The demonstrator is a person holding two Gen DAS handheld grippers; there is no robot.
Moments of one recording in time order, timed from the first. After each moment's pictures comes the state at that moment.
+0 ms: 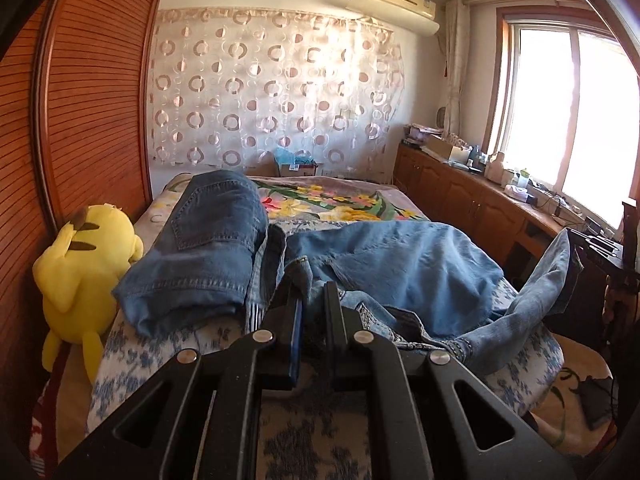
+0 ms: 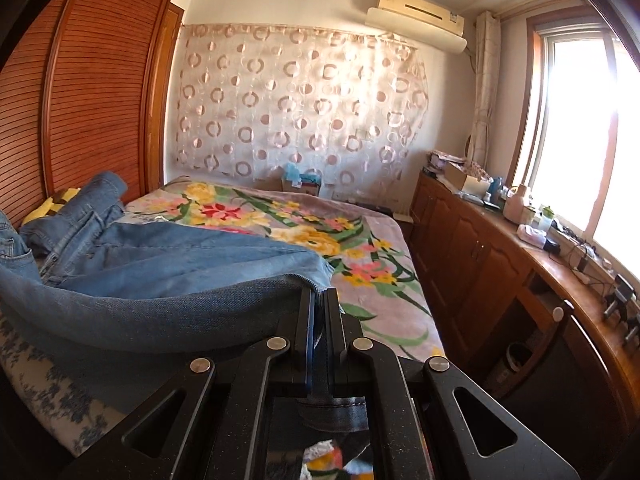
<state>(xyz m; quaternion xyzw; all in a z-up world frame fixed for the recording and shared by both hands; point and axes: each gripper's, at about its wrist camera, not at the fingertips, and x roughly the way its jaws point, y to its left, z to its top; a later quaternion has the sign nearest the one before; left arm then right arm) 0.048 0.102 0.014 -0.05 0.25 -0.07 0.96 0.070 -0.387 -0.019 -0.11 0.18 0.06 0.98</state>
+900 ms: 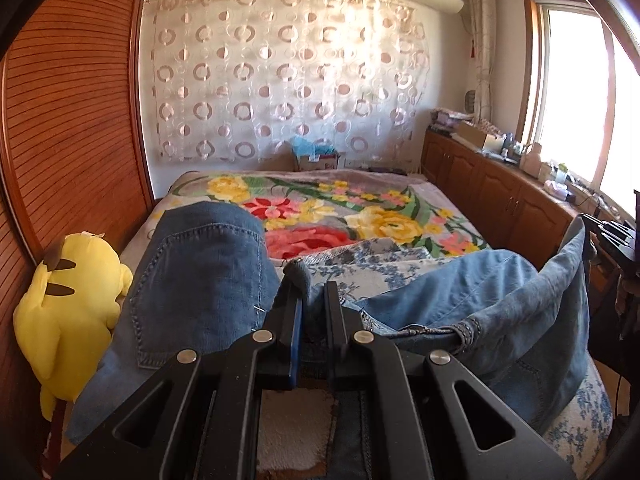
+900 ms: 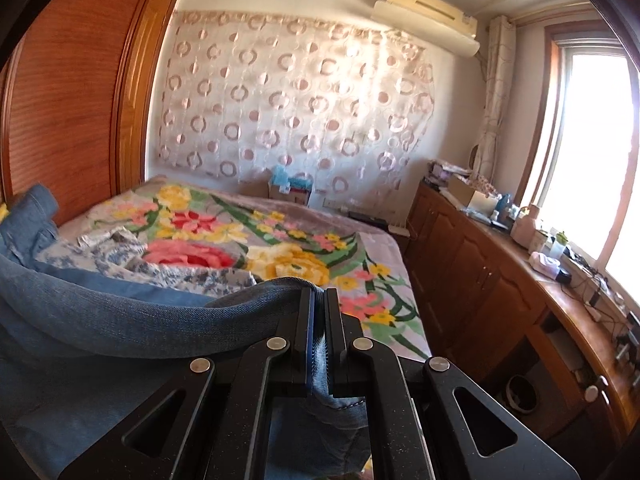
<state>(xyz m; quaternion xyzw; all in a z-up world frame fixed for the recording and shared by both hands) 0.227 0.101 0.005 -0.03 0.29 -0.03 0.96 0.243 -0.331 -0.003 -0.15 0.17 0.04 0.97</state>
